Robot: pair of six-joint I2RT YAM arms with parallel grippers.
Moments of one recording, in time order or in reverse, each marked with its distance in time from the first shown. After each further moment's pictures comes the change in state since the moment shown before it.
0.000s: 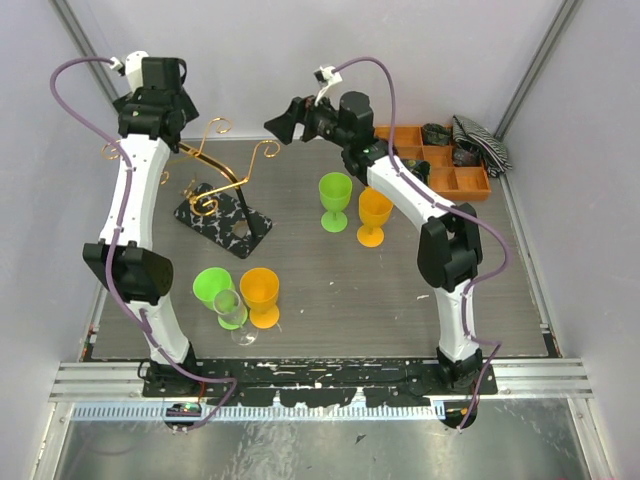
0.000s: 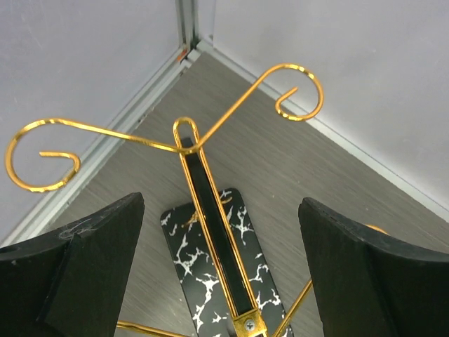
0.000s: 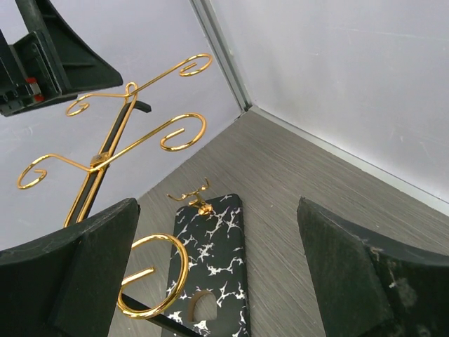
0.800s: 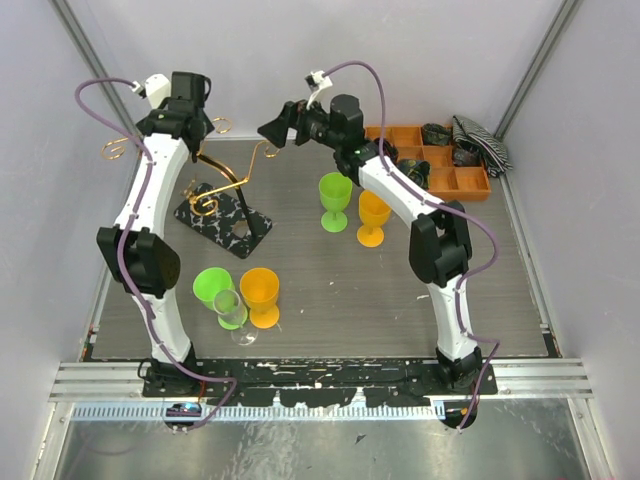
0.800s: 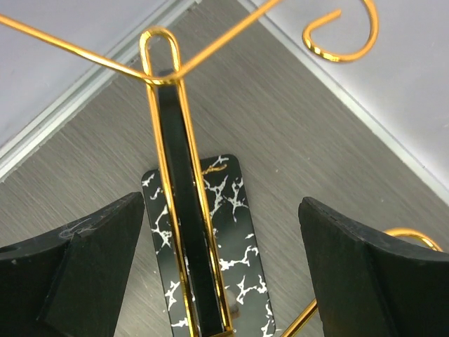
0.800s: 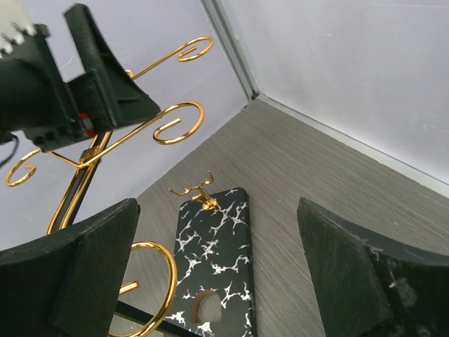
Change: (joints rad) left arm -0.048 0.061 -0.084 -0.050 -0.077 -0.224; right arm 0.024 0.084 0.063 -0.003 -0.010 0.016
